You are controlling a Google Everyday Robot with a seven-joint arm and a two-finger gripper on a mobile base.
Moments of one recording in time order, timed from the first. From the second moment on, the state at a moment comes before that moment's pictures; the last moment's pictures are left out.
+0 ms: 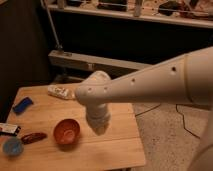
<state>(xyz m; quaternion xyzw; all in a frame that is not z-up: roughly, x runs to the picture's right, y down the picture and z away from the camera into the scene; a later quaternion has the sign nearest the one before) 0.026 0.178 0.635 -0.30 0.24 0.55 0.74</state>
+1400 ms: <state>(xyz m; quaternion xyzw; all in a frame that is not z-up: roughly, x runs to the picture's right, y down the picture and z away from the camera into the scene) 0.080 -0.114 0.840 -0.23 0.22 0.69 0.66</state>
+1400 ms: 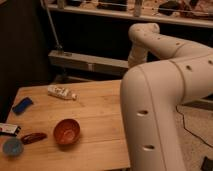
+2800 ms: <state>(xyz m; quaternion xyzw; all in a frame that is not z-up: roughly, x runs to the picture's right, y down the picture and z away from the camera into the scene) -0.150 0.152 0.620 -0.40 0.13 0.36 0.83</state>
